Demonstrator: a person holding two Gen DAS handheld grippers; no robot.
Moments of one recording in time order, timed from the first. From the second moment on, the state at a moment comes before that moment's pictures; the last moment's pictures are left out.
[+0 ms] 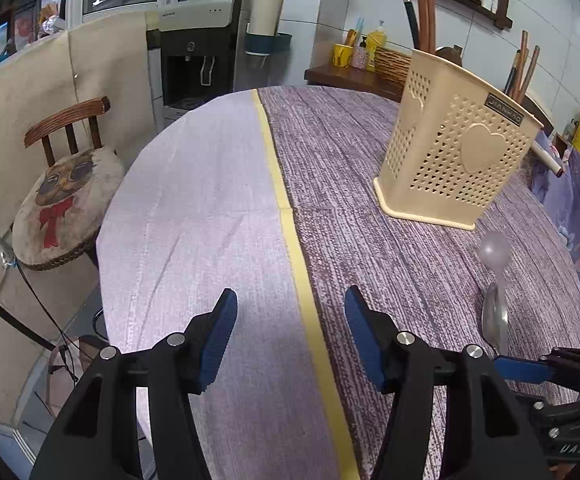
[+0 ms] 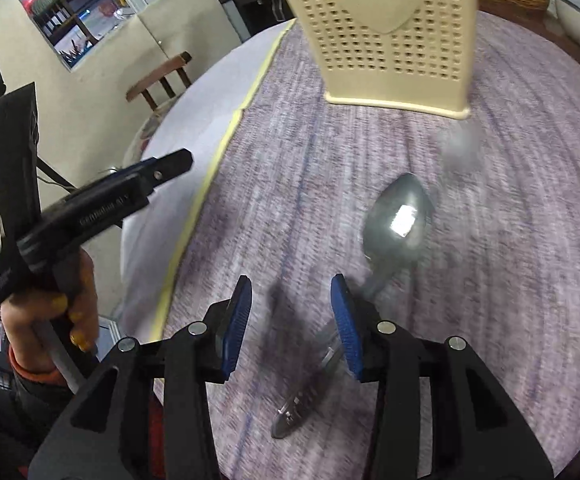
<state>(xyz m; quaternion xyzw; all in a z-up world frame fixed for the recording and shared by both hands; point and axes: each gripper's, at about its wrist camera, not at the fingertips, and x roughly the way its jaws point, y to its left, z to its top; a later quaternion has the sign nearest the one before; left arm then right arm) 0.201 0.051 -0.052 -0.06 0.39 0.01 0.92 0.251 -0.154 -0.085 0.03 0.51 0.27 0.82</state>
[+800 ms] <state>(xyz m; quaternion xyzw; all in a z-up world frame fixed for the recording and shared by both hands) 0.194 0.013 -0.059 -0.04 0.41 -0.04 0.91 0.264 -0.187 -0.085 -0.06 0.48 0.17 0.86</state>
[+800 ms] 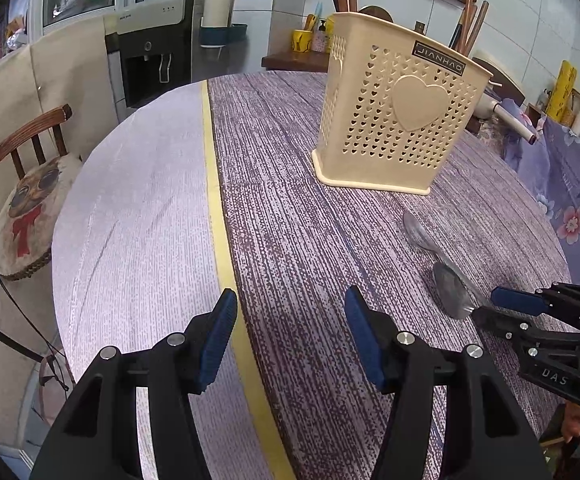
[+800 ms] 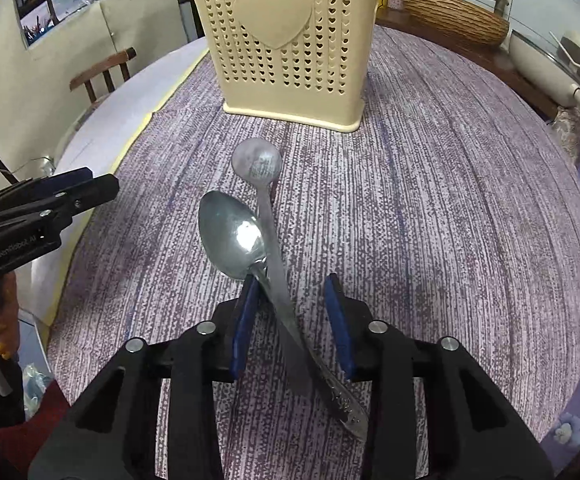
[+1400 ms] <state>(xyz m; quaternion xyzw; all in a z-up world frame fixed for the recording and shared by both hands) 0.187 0.011 -0.058 -0.04 0.41 -0.04 0.91 0.256 -0.196 -0.085 0.13 0.51 0.20 0.83</state>
